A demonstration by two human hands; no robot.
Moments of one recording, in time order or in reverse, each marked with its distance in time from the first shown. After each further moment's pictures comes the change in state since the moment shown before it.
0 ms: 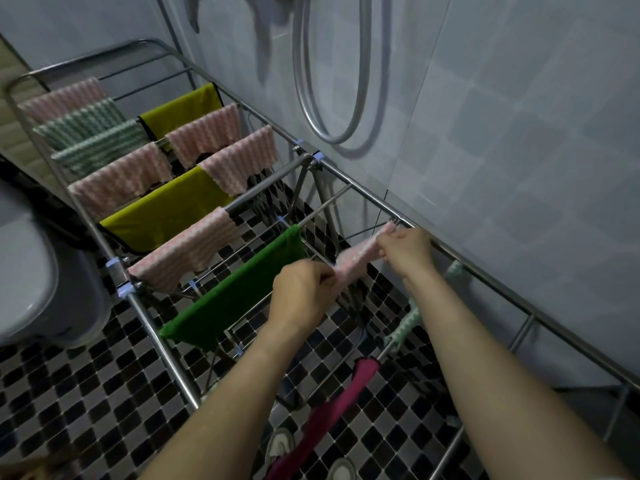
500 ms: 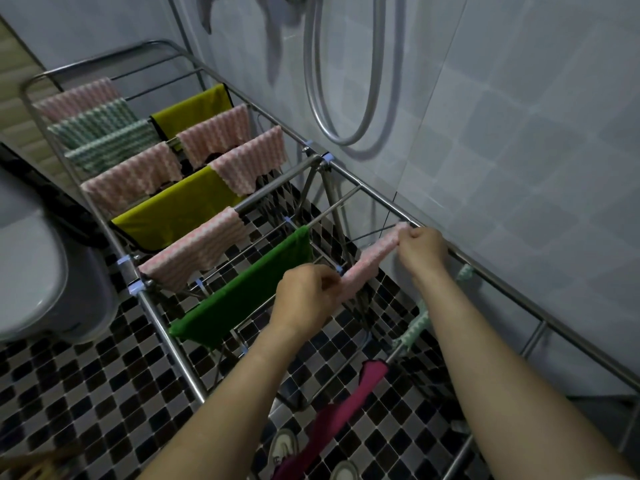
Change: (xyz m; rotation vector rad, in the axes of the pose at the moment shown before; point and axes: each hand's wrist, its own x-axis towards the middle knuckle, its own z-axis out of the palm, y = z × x) left_hand -0.002 -0.010 -0.004 -0.054 -0.036 0.011; right_hand 0.010 -0.001 0.000 -0.114 0.102 0.054
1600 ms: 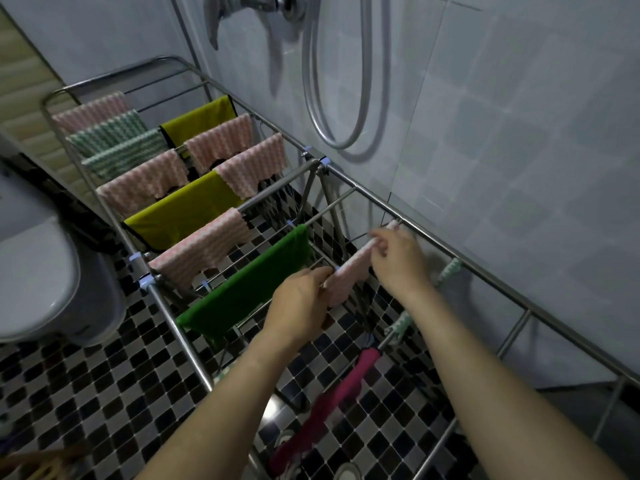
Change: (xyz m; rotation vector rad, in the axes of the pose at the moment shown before) left_hand -0.024 0.000 -0.001 0.146 0.011 0.088; right_hand -0.051 0.001 -0.012 -0.243 -0.132 -0.486
